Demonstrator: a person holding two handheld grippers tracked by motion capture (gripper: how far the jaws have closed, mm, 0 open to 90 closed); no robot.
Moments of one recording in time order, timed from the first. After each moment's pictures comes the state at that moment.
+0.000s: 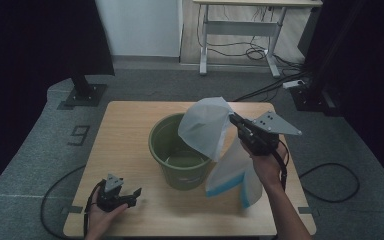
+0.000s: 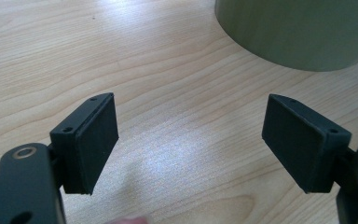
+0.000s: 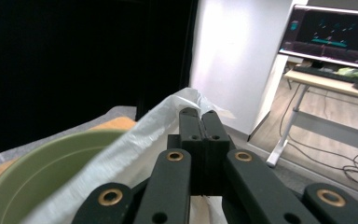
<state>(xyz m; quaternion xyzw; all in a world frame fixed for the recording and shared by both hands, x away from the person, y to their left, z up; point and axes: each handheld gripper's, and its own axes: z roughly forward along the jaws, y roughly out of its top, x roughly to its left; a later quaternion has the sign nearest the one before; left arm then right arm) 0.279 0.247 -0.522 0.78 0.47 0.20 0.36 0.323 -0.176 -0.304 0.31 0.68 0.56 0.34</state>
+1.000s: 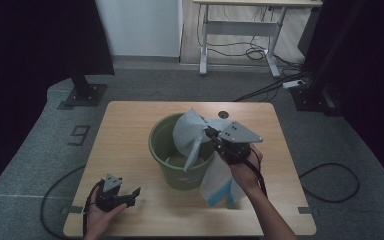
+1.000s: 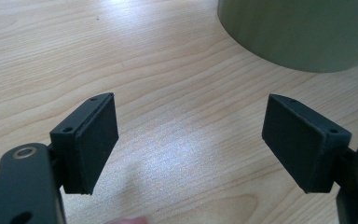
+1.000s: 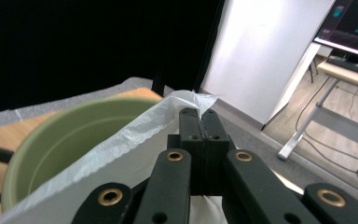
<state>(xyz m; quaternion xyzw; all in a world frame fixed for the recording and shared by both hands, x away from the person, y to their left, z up) 0.279 0.250 -0.521 0.77 0.48 0.20 0.37 0.325 -0.123 -0.337 0.27 0.74 0.52 0.33</state>
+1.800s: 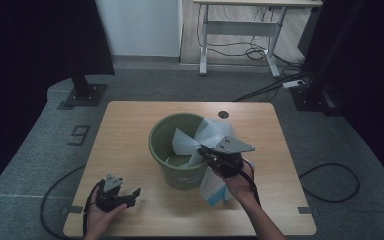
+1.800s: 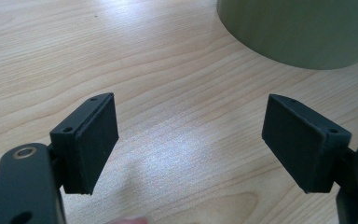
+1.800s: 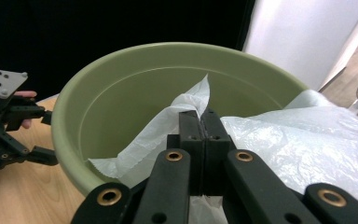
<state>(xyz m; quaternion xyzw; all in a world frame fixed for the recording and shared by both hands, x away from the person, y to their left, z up) 0.279 0.250 -0.522 0.78 0.48 0.20 0.36 0.321 -0.117 -0.382 0.28 0.77 0.52 0.23</state>
